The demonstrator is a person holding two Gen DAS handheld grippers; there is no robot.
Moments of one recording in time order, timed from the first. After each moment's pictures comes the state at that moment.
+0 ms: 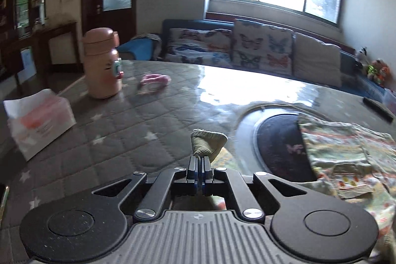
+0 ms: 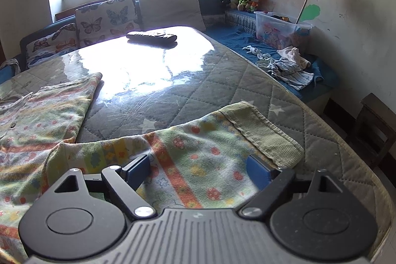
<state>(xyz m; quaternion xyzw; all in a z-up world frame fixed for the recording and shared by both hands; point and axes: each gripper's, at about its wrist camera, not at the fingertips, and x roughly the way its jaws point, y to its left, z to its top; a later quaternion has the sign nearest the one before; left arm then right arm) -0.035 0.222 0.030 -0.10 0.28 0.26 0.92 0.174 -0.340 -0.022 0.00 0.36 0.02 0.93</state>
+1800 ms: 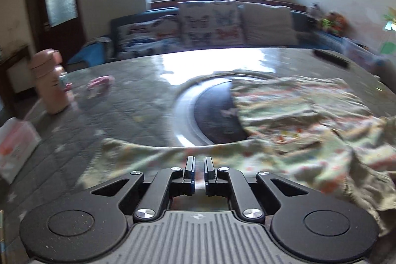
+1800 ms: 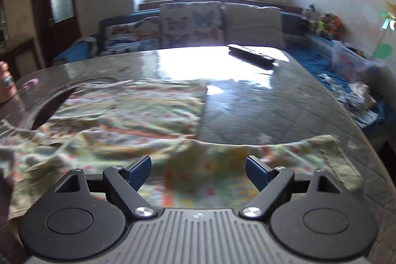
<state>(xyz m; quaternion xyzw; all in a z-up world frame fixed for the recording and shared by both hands) -0.025 0.128 0.045 -0.01 0.34 0.11 0.93 0.119 -0.262 0.026 -0.06 0.33 0.23 0.91</state>
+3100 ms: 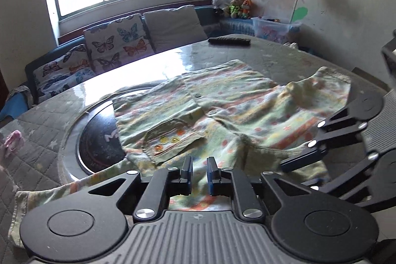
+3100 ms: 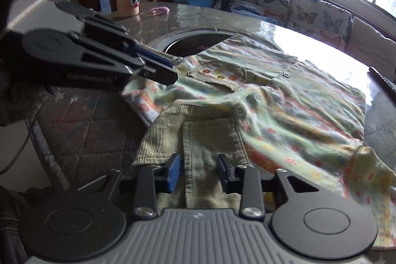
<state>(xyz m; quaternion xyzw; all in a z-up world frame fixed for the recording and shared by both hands) -0.008 0.032 0.034 0.07 0.32 -0.09 0.94 0.027 -0.144 0.002 -0.21 0.34 0.45 0.80</state>
